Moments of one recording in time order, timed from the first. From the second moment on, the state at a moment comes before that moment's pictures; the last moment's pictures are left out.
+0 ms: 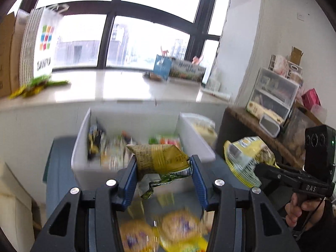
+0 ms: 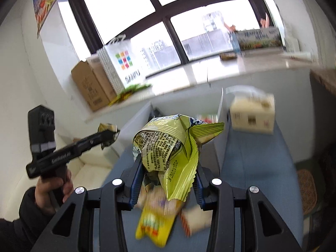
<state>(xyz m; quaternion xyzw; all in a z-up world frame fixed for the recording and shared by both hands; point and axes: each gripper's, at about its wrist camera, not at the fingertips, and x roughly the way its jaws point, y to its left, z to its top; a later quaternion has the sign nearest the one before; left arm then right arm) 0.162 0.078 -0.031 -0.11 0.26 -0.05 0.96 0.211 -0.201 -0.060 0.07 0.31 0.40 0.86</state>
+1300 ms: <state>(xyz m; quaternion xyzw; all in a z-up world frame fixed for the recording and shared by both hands) 0.192 0.060 0.007 -0.07 0.27 -0.01 0.96 0.296 -0.166 -0.028 0.08 0.31 0.36 0.88</state>
